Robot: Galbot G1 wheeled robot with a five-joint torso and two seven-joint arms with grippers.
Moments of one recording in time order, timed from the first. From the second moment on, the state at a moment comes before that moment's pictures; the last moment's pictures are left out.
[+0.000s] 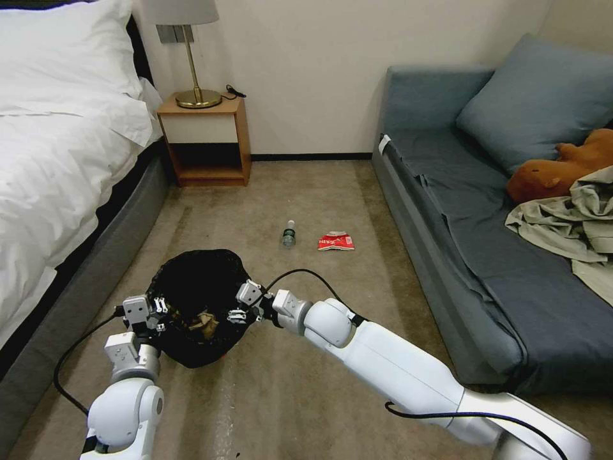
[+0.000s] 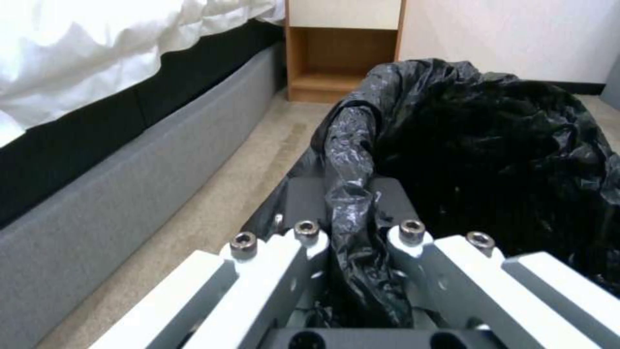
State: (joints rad) left arm 1.40 -1.41 -0.72 -1.94 -0.20 0.19 -0.12; right arm -0.52 1.27 -0.45 1.50 0.26 -0.16 -0.25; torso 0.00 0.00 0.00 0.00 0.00
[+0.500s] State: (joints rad) left arm 1.37 -1.39 -0.71 -1.92 -0.21 0.18 -0.11; right arm -0.74 1.02 0.21 1.85 0.28 -0.13 -0.21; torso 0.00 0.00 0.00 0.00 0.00
